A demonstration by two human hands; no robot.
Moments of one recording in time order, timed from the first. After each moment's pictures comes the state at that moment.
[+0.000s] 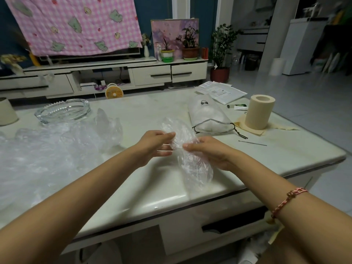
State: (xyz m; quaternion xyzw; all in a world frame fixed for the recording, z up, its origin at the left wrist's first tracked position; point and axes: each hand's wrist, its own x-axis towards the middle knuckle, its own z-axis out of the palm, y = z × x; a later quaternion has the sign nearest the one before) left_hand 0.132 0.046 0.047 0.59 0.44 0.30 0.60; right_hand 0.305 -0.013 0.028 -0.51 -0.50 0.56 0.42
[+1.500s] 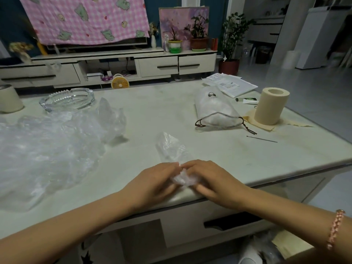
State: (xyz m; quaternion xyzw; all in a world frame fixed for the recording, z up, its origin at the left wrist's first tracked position) left_hand 0.091 -0.008 -0.029 0.93 0.21 0.28 0.10; right_hand 0.301 -0.062 -0.026 -0.45 -0.85 0.10 0.26
